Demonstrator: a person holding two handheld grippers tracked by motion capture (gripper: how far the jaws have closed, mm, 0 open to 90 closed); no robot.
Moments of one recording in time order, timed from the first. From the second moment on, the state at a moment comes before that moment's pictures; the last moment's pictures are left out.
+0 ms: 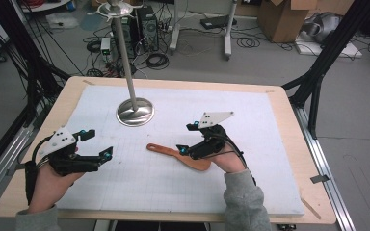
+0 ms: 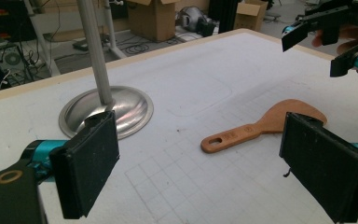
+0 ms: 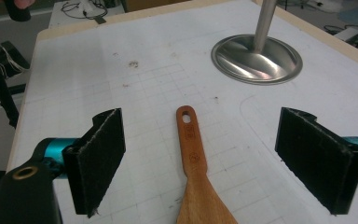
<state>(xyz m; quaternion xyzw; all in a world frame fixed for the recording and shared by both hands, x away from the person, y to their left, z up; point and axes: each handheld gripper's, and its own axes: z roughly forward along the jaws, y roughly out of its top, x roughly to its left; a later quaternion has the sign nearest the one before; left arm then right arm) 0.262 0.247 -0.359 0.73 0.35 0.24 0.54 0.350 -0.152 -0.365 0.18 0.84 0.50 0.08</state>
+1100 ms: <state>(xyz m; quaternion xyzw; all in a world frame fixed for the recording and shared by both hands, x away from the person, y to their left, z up) 0.251 0.253 -0.362 0.73 0.36 0.24 0.53 0.370 -0.121 -0.393 0.19 0.87 0.45 0.06</state>
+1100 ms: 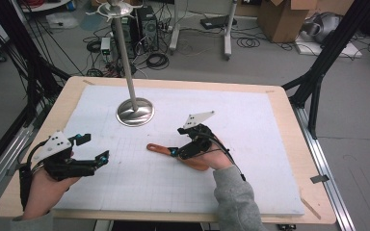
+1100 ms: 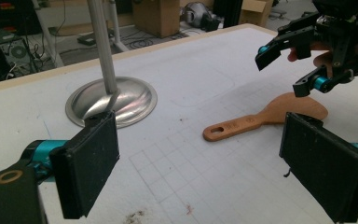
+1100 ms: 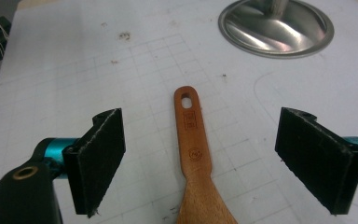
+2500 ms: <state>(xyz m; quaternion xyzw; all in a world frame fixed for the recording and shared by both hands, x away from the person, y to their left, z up) 0.239 0.256 -0.370 0.74 0.37 0.23 0.52 0.385 -0.091 -0.422 0.15 0.91 0.39 0.05</state>
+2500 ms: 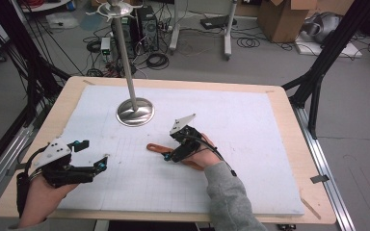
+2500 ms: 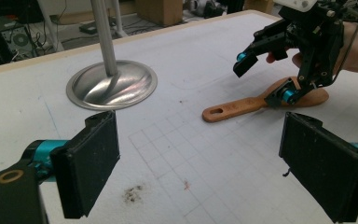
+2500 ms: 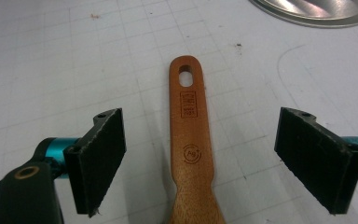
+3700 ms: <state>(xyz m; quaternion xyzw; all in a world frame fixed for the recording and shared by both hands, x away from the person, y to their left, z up) 0.239 0.258 -0.373 0.74 0.38 0.24 0.51 0.389 -0.087 -0.435 0.15 0.93 0.35 0.04</state>
